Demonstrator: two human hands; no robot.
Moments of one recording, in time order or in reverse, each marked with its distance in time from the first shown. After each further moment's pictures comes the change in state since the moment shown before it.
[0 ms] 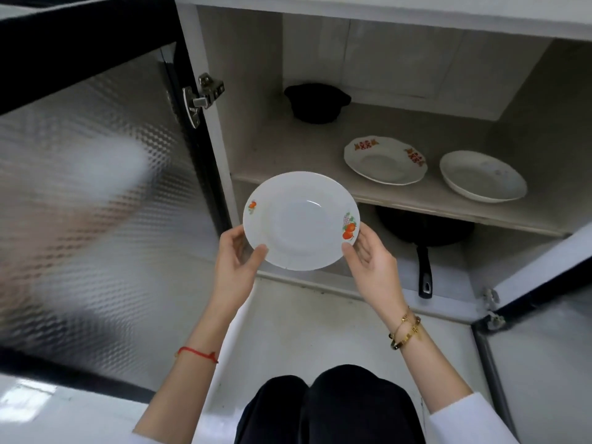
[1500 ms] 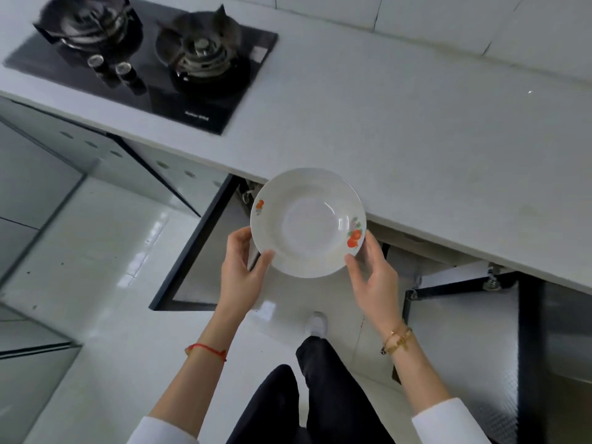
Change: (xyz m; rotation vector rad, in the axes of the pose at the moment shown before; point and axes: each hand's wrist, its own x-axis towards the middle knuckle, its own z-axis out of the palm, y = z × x) left_hand -0.032 0.471 0.037 0.291 0.062 -0.227; right_hand 0.052 -0.438 -0.128 -0.245 -0.162 0.191
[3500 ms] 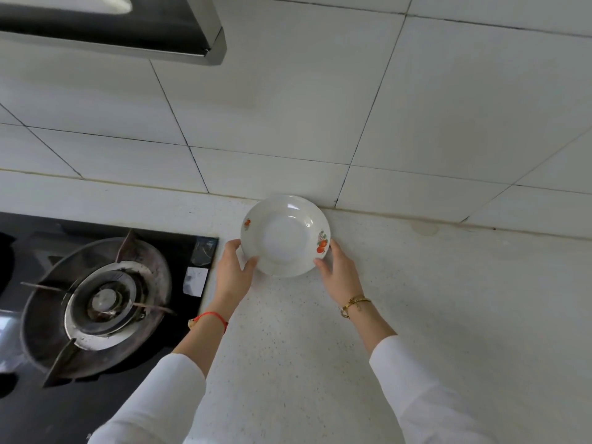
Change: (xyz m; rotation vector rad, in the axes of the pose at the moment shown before) left_hand 0.612 0.087 0.145 0.369 -0.194 0.009; right_hand 0.591 0.006 0.023 -0.201 0.070 0.215
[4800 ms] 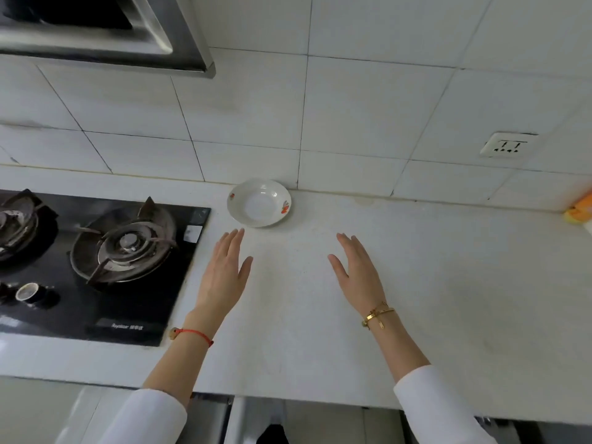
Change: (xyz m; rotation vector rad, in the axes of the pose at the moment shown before) left_hand -0.251 0.045 -0.035 0.429 0.077 0.475; right_hand -0.249 0.004 -0.124 -0.241 0.206 -0.224
